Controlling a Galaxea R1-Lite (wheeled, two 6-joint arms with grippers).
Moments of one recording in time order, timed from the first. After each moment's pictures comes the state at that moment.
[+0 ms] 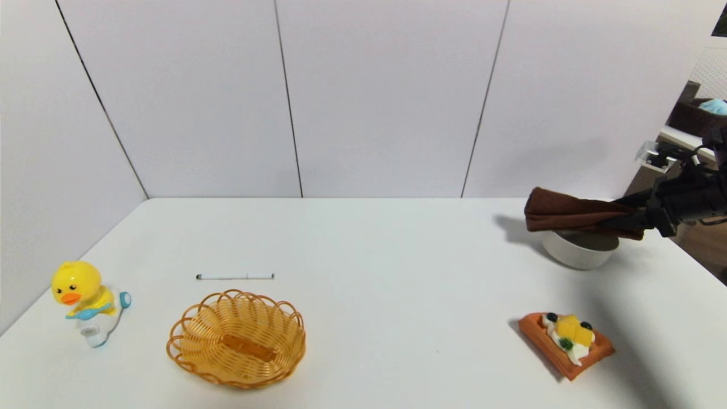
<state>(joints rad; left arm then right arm) 0.00 0.00 0.00 0.00 0.00 0.01 -0.43 2.11 -1.77 0.70 0.75 -1.11</state>
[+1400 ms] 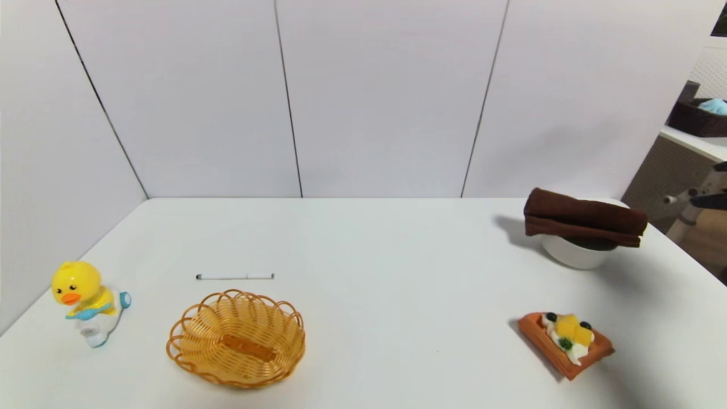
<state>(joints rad) 0.00 0.00 0.00 0.00 0.00 0.01 -0.62 1.79 -1.69 0.75 0.76 -1.05</state>
